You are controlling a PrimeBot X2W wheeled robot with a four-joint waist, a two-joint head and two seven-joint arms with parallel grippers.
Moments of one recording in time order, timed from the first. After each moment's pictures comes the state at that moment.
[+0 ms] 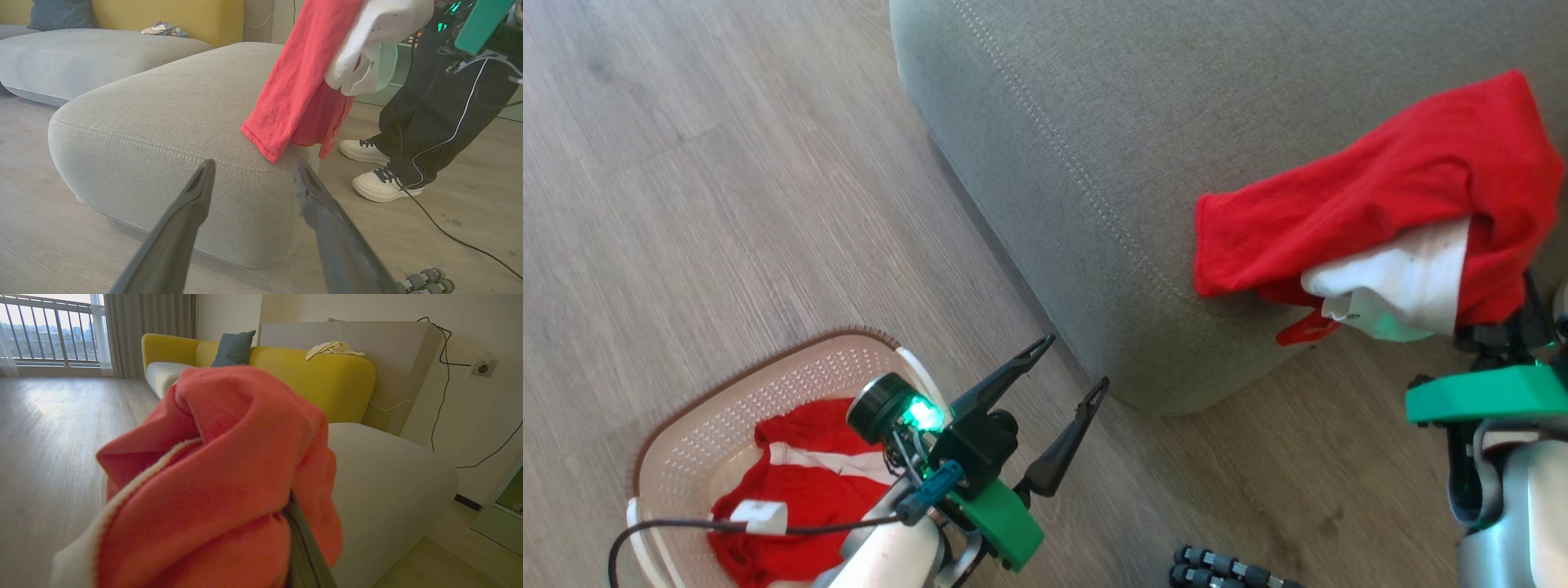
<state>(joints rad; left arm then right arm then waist) -0.21 0.08 -0.55 0.18 -0.05 -0.13 -0.26 -0.16 -0.04 -0.22 0.08 0.05 0.13 -0.26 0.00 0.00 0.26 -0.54</state>
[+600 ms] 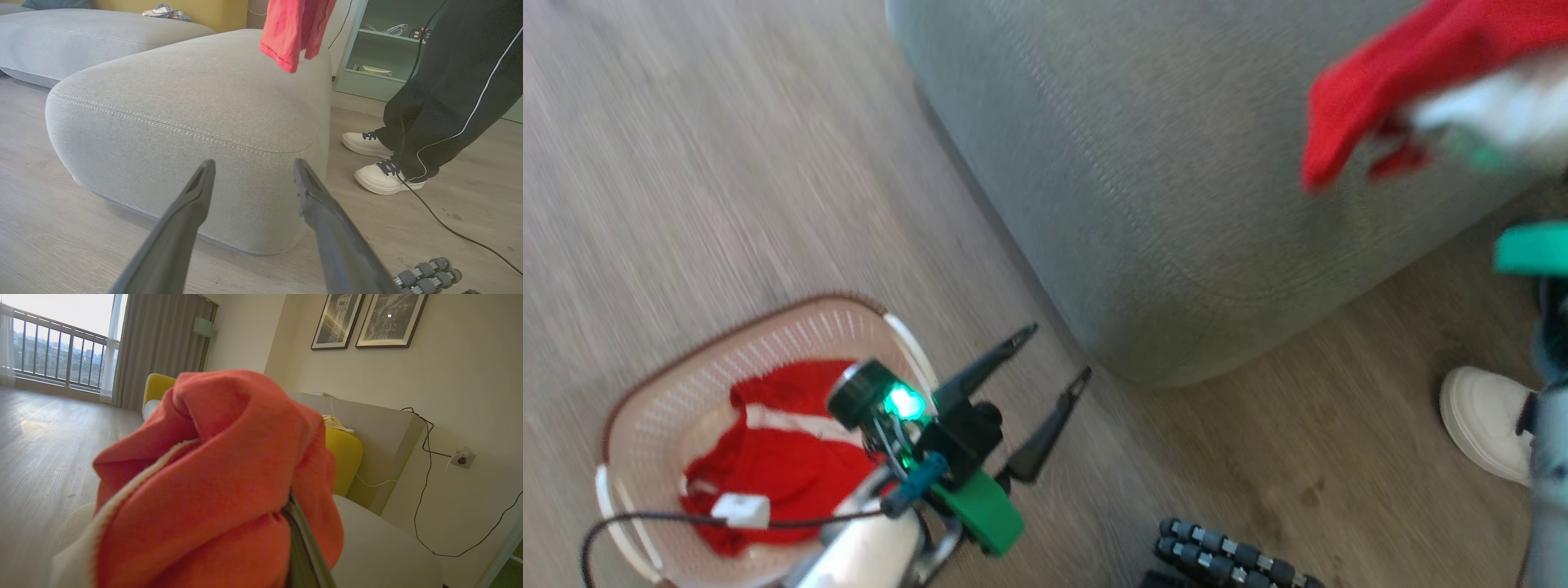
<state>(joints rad) -0.21 0.11 -0.54 0.17 -0.03 -0.13 -0.26 -0.40 -0.12 -0.25 0.07 0.02 0.13 -0.26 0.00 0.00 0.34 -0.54</state>
